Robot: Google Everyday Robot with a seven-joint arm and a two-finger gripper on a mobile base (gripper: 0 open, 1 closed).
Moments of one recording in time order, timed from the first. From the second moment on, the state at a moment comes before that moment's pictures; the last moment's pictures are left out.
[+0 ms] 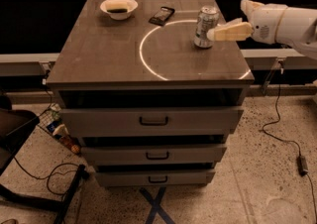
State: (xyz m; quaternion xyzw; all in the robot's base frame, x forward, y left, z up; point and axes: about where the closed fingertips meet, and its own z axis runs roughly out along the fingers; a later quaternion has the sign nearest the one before) arm 0.699 -0.205 0.955 -0.35 0.68 0.22 0.61
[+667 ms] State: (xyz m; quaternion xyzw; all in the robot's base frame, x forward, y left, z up) arm 0.744 -0.204 0.926 -0.32 0.65 0.25 0.65
